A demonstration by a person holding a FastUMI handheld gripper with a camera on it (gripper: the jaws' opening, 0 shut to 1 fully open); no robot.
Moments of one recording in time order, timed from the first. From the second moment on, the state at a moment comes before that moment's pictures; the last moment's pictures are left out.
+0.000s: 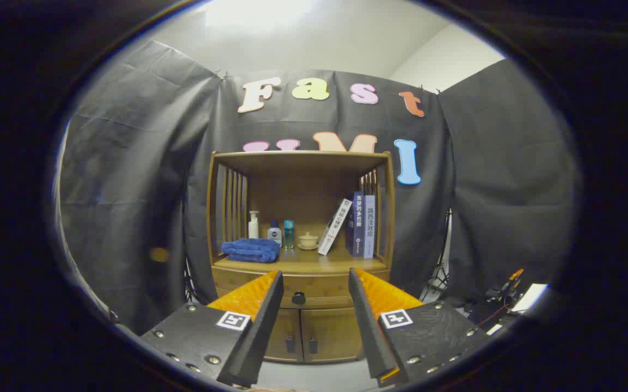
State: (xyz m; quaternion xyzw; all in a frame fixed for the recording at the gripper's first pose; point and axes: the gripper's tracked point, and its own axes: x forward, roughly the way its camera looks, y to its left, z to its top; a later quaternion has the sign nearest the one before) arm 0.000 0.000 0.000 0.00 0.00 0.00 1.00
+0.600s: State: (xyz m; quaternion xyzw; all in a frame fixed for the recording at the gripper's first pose) arm 0.003 0.001 0.000 0.00 0.00 0.00 1.00
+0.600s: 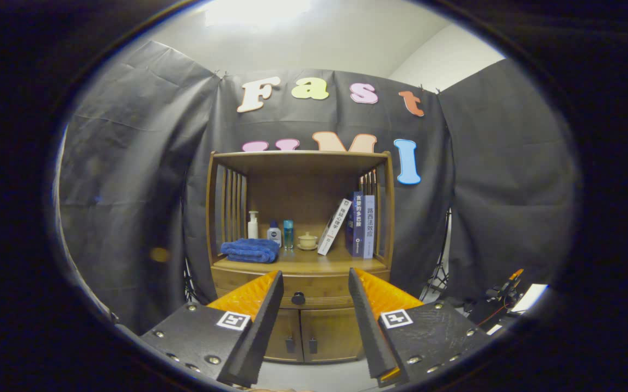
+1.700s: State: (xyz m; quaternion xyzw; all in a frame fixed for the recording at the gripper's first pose) arm 0.144 0.043 -0.122 0.04 0.06 0.04 1.00
